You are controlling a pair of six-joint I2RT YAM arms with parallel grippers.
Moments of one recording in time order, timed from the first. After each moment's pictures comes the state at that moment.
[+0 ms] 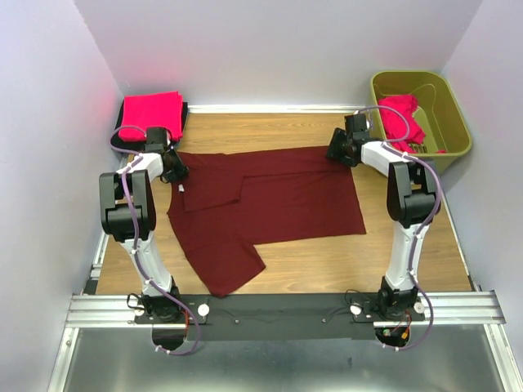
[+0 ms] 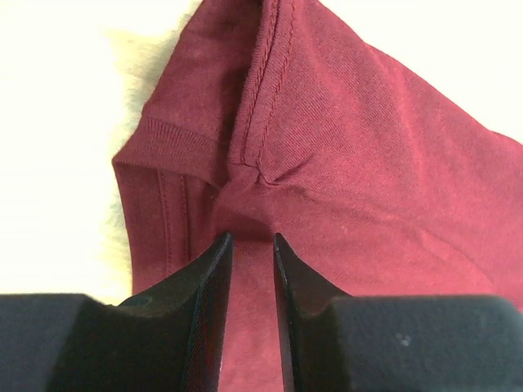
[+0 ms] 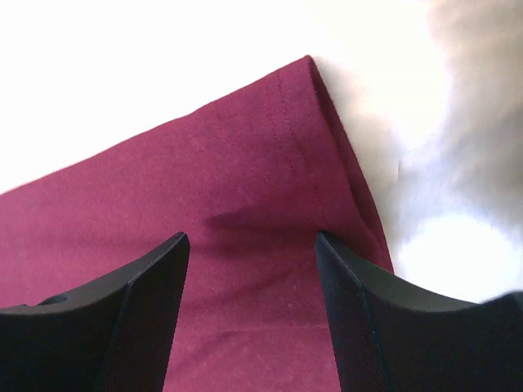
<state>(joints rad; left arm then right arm) 0.11 1.94 1.27 -0.31 0.11 -0.41 0.16 2.09 1.45 -0.23 0.05 0.47</state>
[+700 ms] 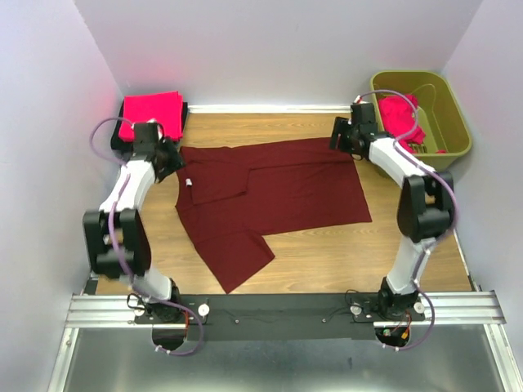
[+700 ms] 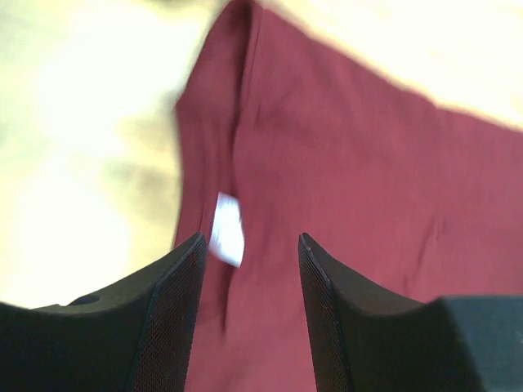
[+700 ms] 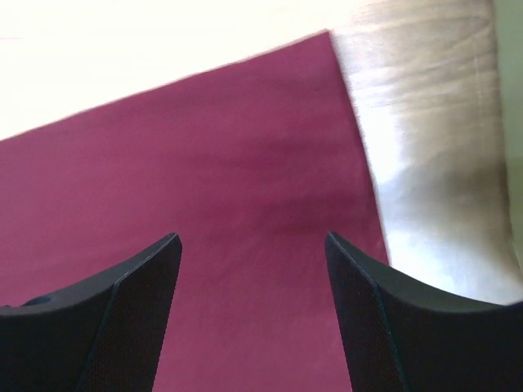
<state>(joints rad) 0.10 1.69 1.25 -0.39 0.10 -0.43 0.17 2.00 1.52 -0.29 0.07 0.32</state>
